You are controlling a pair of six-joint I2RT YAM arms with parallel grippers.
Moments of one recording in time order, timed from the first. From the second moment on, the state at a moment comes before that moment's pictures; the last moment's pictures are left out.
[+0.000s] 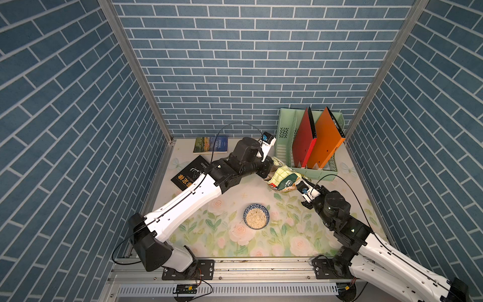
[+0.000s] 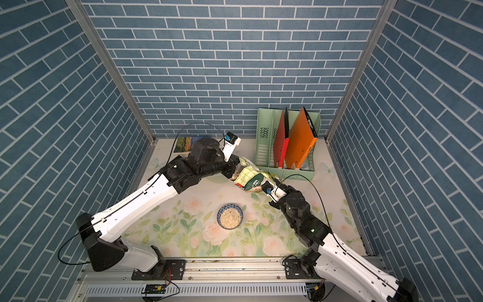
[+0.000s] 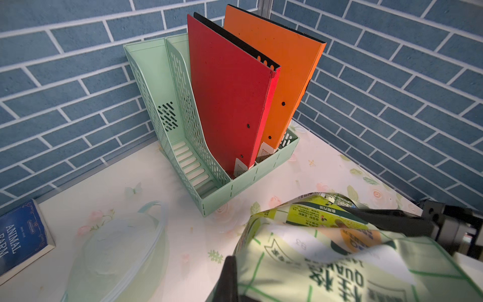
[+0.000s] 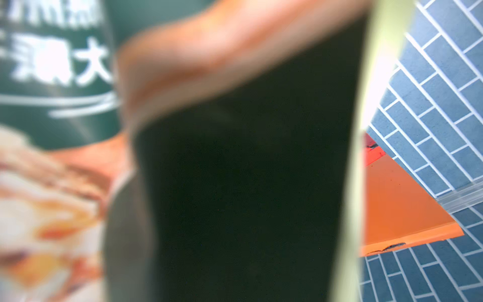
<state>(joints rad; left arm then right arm) -0.80 1.49 1.57 -0.55 0.00 -0.10 0.78 0.69 0.49 0.03 0.37 -0.57</state>
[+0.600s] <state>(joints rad) -0.80 1.75 1.78 -0.74 -0.02 -0.05 0.73 0.88 0.15 0.60 0.28 -0.15</state>
